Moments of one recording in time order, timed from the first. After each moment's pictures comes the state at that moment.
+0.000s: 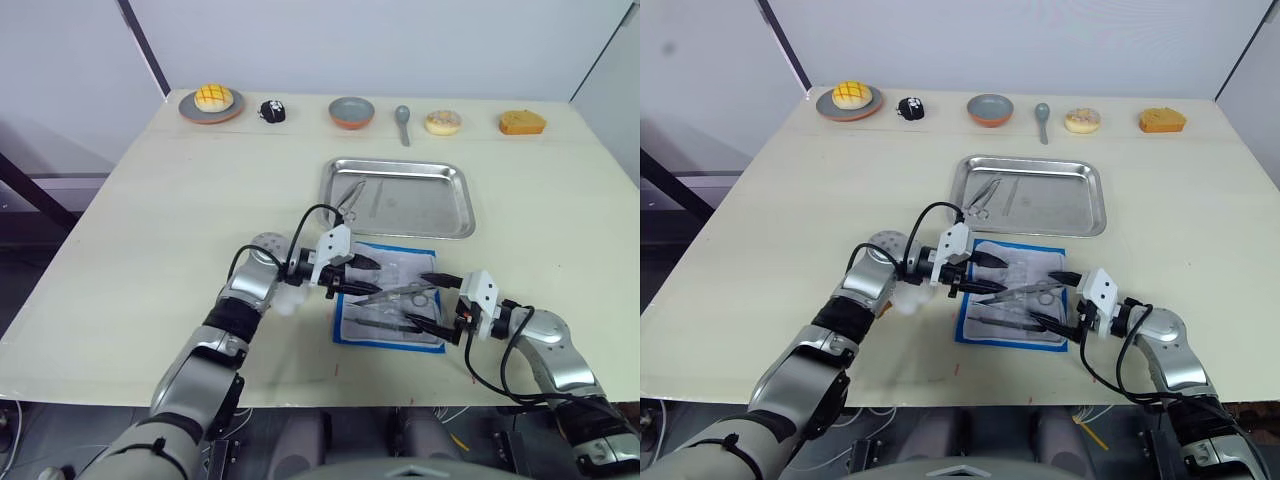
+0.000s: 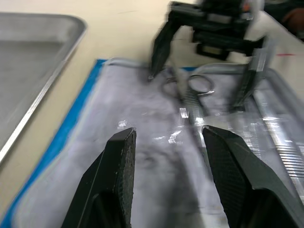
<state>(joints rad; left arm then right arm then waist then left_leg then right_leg) -0.66 0.36 -0.29 0.52 -0.12 -0.01 -1.36 -0.11 -0.48 0.14 0.17 0.27 -0.11 1.00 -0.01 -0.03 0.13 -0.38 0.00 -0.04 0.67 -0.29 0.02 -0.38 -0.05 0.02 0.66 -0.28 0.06</state>
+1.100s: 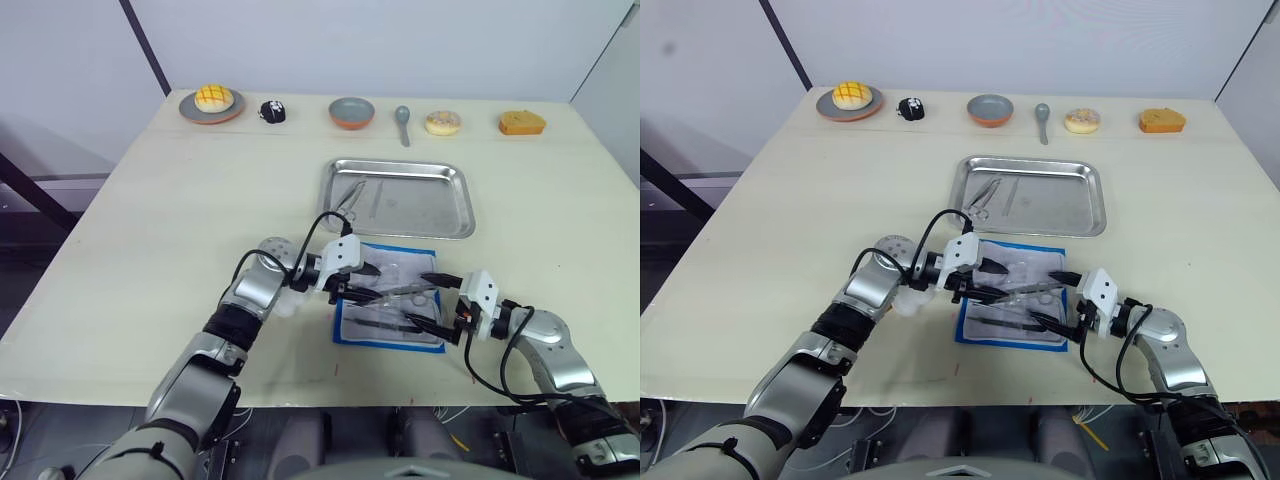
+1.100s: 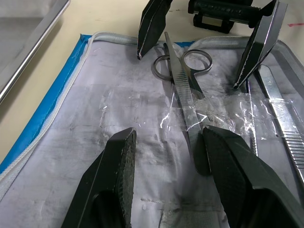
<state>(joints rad) -0.64 0.37 -0.34 0.44 -0.03 0.03 -1.26 -0.11 -0.48 0.14 0.17 0.27 -0.11 1.00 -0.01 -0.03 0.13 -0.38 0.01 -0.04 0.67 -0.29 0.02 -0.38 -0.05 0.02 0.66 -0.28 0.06</state>
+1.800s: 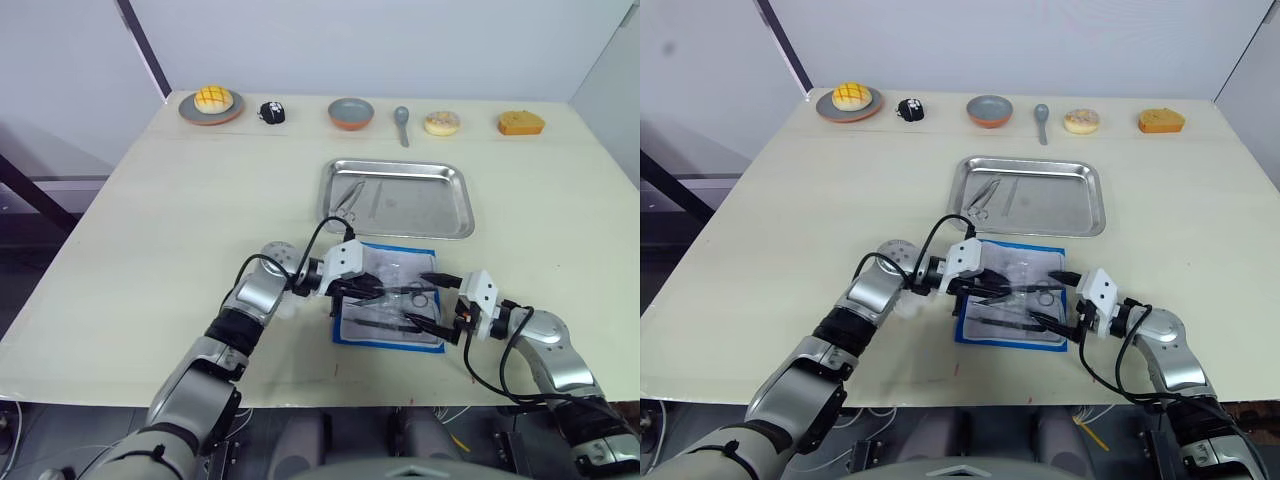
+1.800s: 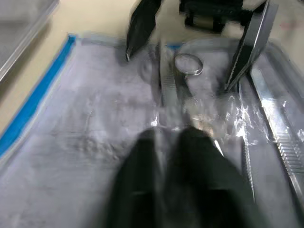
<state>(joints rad) -0.62 0.36 -0.36 0.43 -0.03 0.02 -1.26 -0.11 -0.48 0.14 0.17 0.26 -0.11 0.99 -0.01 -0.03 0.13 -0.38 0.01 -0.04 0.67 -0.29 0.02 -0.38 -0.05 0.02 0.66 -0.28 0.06</state>
